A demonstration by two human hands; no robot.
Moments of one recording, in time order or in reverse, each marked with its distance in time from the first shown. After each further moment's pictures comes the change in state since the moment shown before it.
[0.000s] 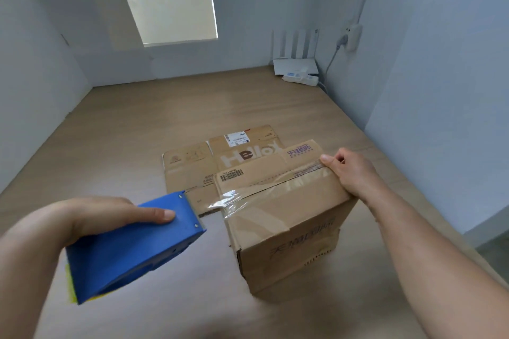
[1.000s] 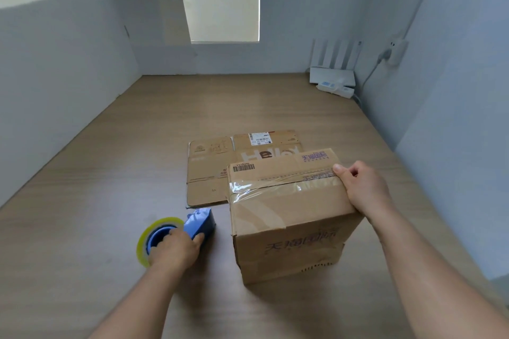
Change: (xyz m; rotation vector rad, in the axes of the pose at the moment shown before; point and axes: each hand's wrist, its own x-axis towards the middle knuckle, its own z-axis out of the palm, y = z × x) left_hand 0.089 0.011 0.169 -0.077 0.629 -0.230; right_hand 0.000 0.005 0.003 0.050 0.008 -0.034
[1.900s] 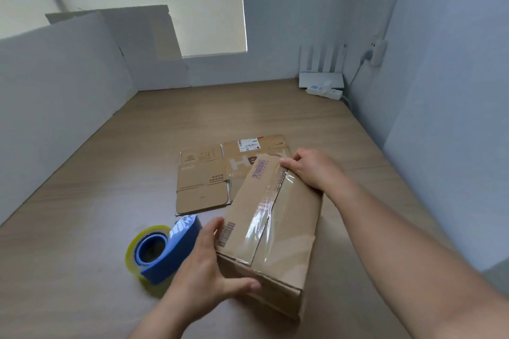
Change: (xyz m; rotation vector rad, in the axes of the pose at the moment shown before) left_hand -0.126 0.037 -0.027 -0.461 -0.178 0.611; right_hand 0.033 -0.034 0.005 -0.313 -0.284 -0.223
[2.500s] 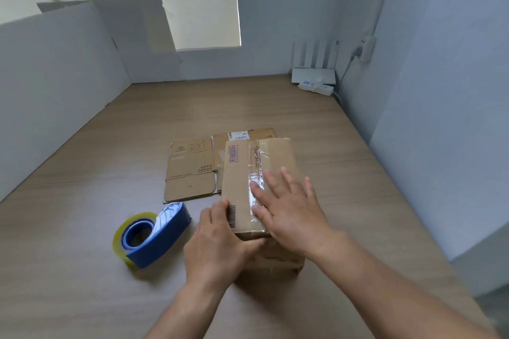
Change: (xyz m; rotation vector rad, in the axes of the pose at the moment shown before) left_hand 0.007 0.052 0.056 0.292 0.402 -0.087; right_hand -0.124 0.000 0.032 -0.223 -0.040 -0.368
